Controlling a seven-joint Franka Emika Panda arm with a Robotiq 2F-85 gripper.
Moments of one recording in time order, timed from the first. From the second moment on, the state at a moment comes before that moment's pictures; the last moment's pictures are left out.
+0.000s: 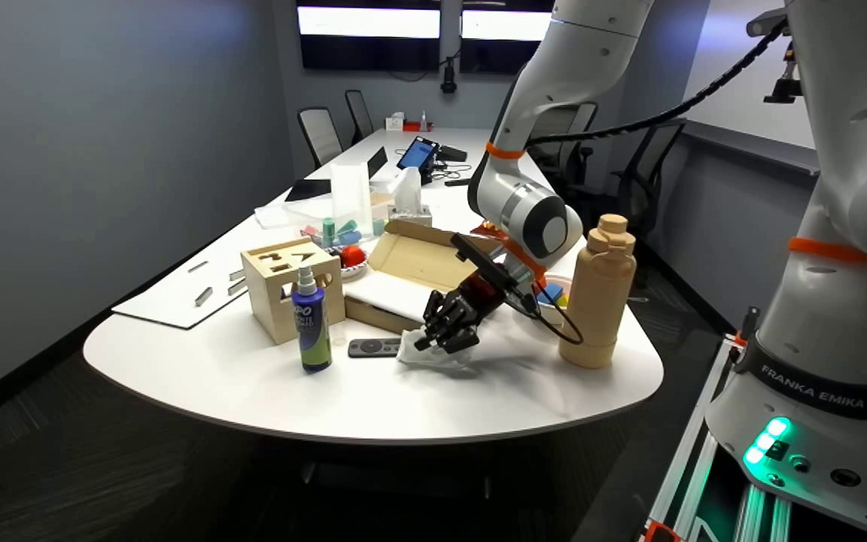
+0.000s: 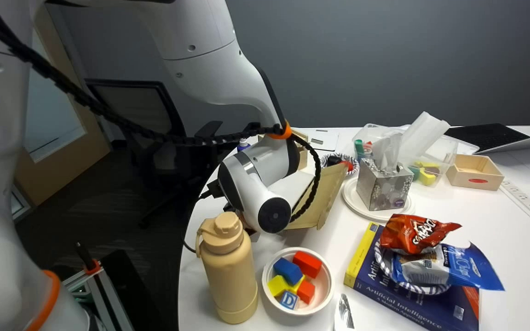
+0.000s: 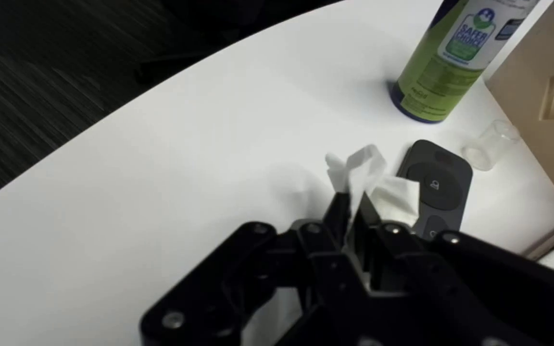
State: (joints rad) arm 0.08 0.45 -0.03 -2.47 1.84 2.20 0.00
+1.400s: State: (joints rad) arm 0.11 0.38 0.00 -2.47 1.92 2.45 0.03
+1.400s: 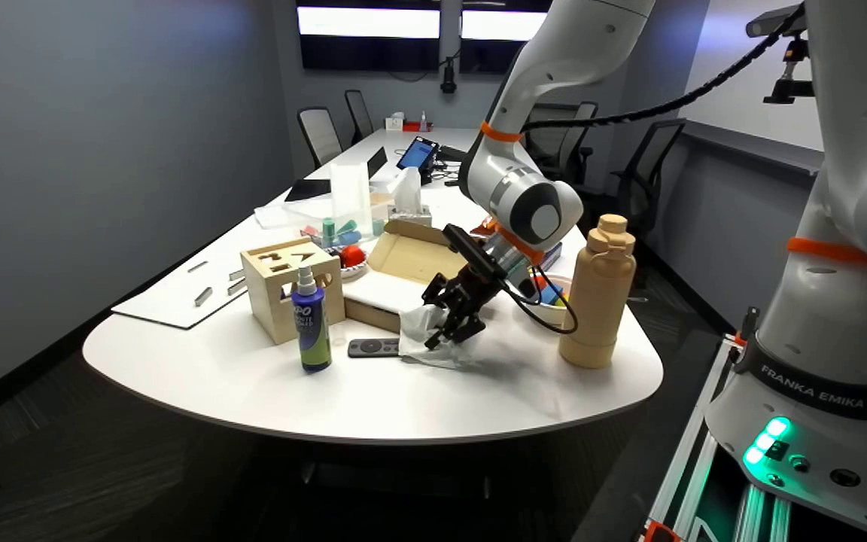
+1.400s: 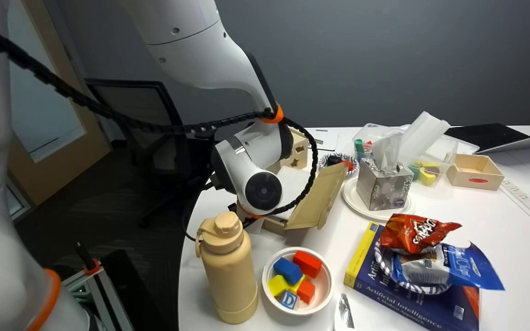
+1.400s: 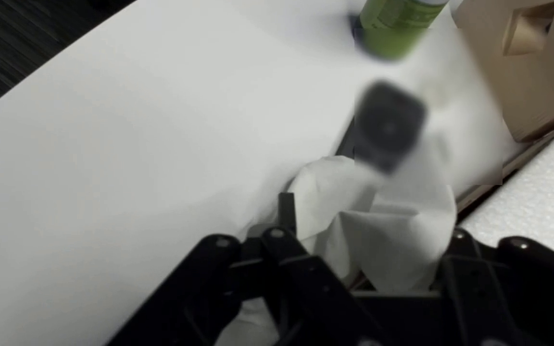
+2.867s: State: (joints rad) arm 0.30 0.18 0.18 -2.50 1.67 3.02 0.04
